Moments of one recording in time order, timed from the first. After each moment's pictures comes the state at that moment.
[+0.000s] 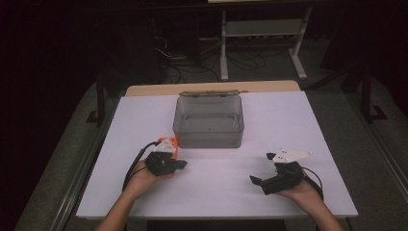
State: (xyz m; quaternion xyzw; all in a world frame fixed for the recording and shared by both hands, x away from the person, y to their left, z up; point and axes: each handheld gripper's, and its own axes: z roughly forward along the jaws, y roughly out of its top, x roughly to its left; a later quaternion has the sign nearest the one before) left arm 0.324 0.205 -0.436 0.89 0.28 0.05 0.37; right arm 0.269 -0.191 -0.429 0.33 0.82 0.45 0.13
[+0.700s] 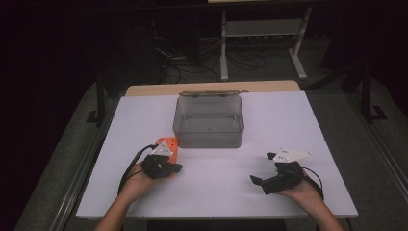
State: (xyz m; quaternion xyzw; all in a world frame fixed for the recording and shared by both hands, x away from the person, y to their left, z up) left arm 0.317 0.215 -0.438 0.89 0.29 0.06 0.34; right arm 0.270 -0.191 -0.429 0.33 0.82 0.45 0.13
